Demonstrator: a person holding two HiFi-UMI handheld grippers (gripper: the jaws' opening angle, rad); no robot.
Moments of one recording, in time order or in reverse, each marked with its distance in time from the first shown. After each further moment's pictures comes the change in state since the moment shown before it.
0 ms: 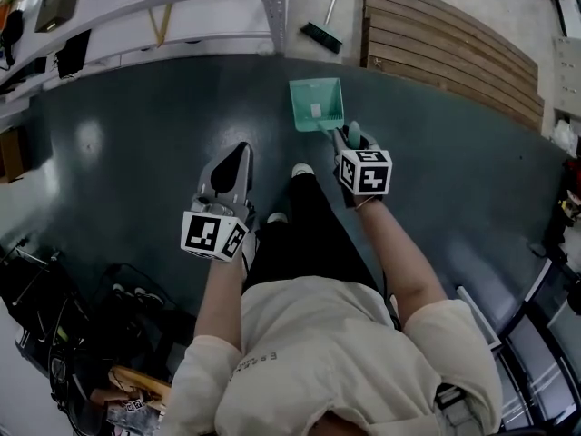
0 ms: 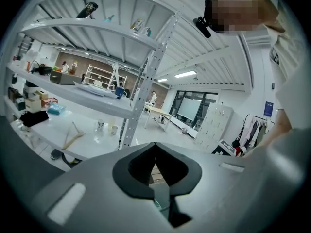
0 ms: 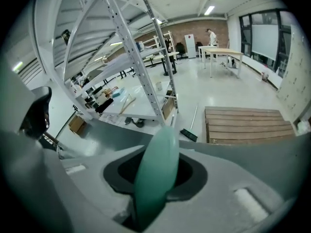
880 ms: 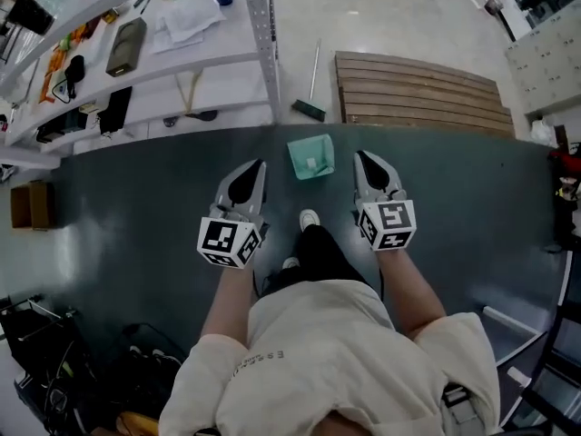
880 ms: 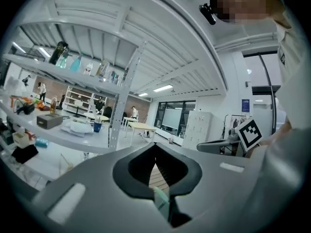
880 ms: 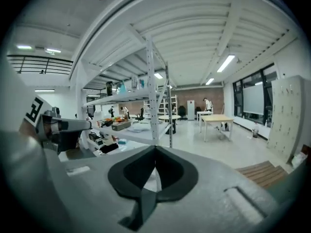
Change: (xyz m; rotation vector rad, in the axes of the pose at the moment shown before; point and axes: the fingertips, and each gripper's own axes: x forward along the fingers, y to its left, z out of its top) left arm -0.139 -0.123 0.112 0.171 -0.147 -0.175; right arm -0.330 0.105 0.067 -0.219 -0.678 -0.100
